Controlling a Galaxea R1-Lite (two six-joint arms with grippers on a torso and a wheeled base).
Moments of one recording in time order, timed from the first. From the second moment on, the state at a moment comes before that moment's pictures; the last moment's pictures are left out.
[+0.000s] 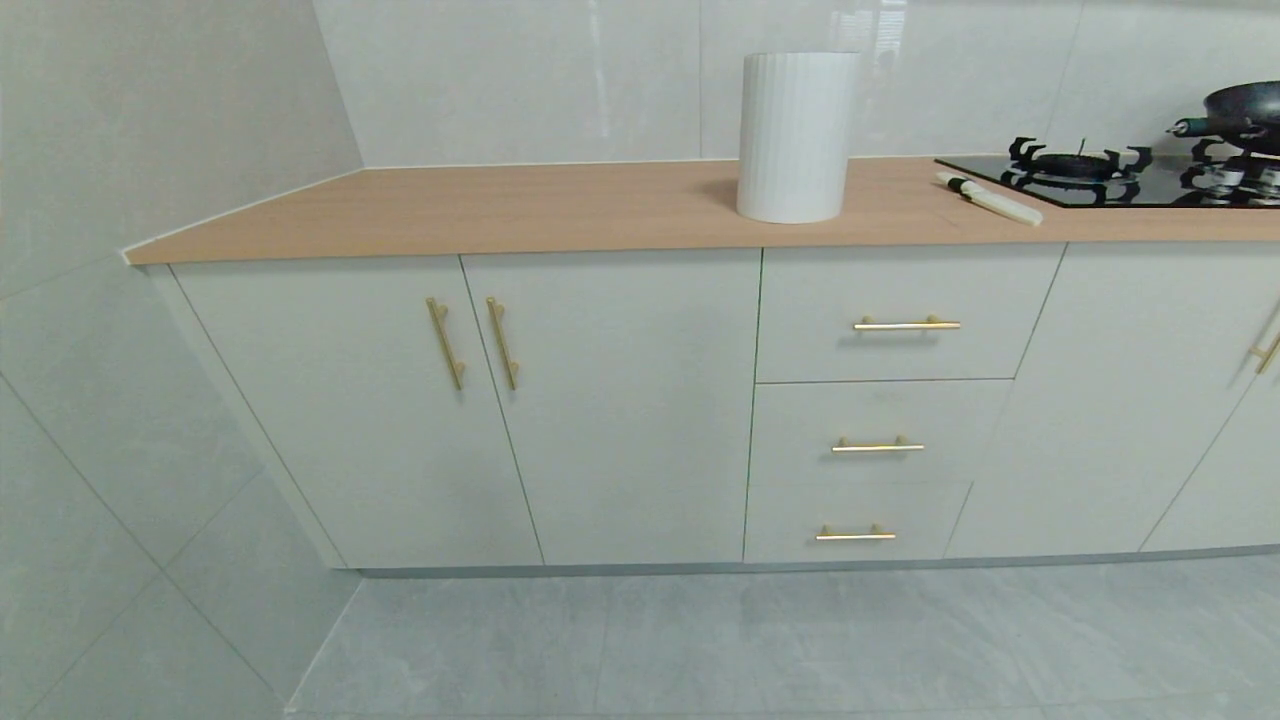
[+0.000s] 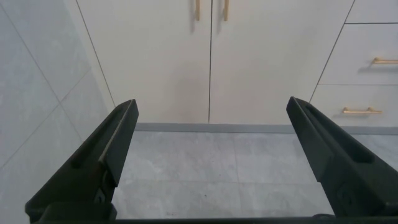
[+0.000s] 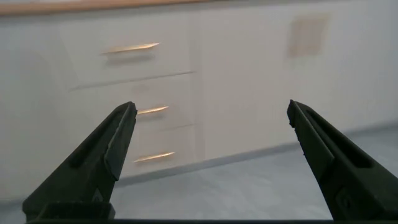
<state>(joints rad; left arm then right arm) 0.00 0.00 0.00 0.00 0.03 -0.01 0.00 0.00 -0.07 -0.07 -0.12 -0.01</state>
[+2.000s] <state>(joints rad) 0.00 0.00 0.00 0.00 0.03 -0.01 0.00 0.00 0.00 0.00 -0.03 0.00</state>
